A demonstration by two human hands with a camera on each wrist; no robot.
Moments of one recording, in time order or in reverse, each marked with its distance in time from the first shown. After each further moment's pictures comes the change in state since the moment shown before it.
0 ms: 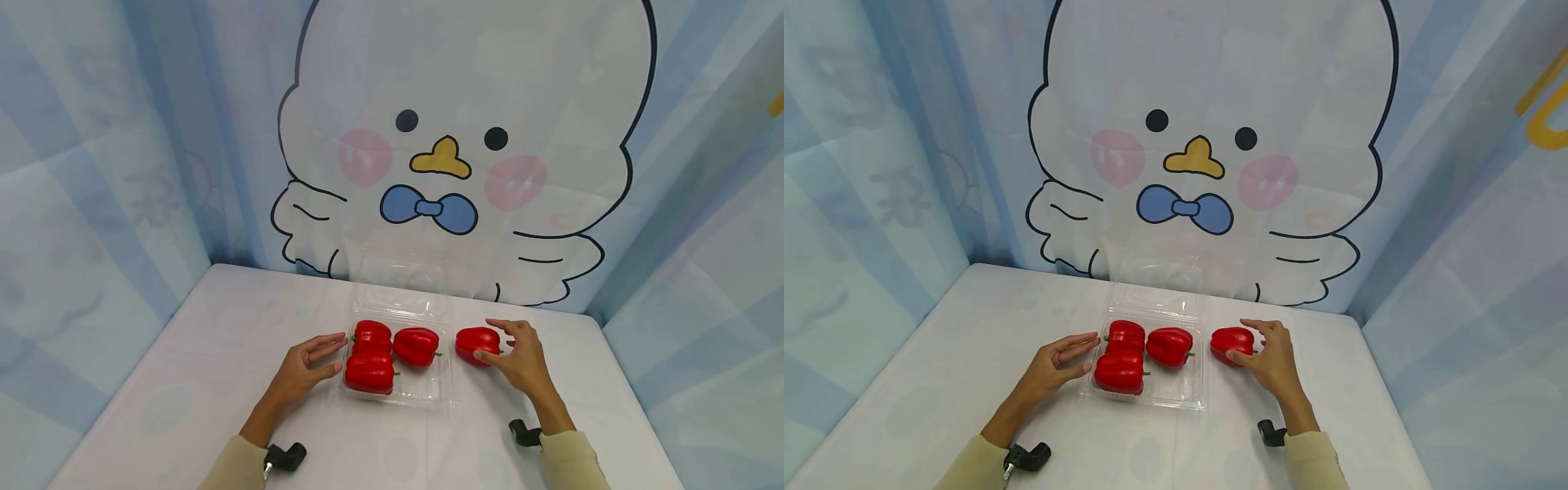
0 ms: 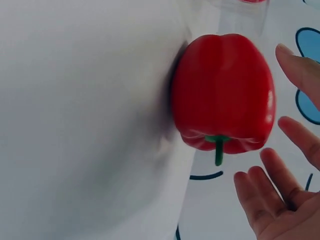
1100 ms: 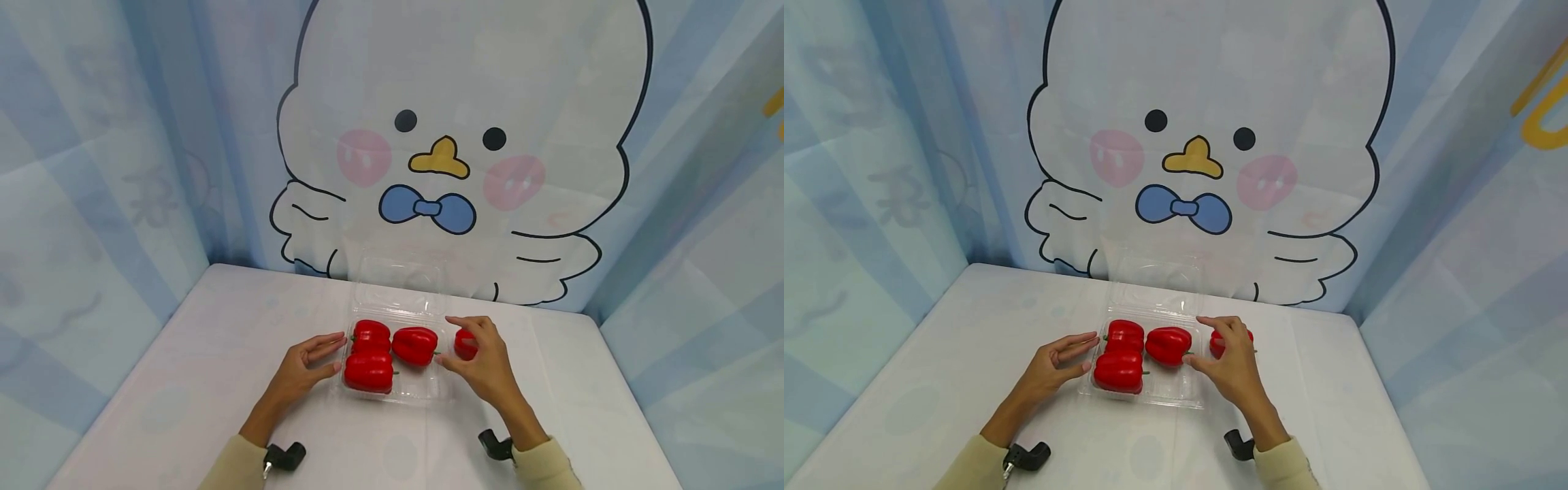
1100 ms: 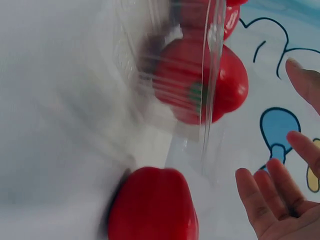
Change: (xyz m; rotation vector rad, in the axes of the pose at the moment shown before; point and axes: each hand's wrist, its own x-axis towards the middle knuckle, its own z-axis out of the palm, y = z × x) left_hand -0.001 0.000 0.000 -0.008 -0.004 0.014; right_hand -0.033 -0.073 0.023 0.123 0.028 -0.203
